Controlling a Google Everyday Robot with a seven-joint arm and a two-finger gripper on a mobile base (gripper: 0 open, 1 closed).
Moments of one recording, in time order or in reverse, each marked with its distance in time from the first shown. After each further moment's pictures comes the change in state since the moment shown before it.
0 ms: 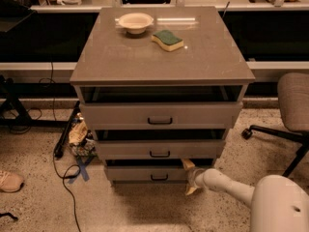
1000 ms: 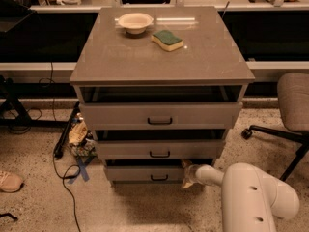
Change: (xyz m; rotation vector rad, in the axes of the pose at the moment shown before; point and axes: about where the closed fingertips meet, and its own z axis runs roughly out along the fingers) arm 0.027 -0.005 0.050 -0.041 0.093 0.082
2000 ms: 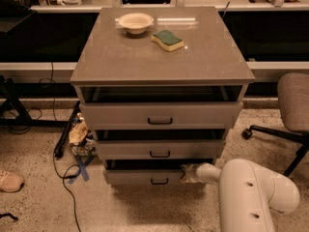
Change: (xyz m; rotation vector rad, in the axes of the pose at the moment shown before) arm 0.009 0.001 -0.009 -0.033 0.029 0.025
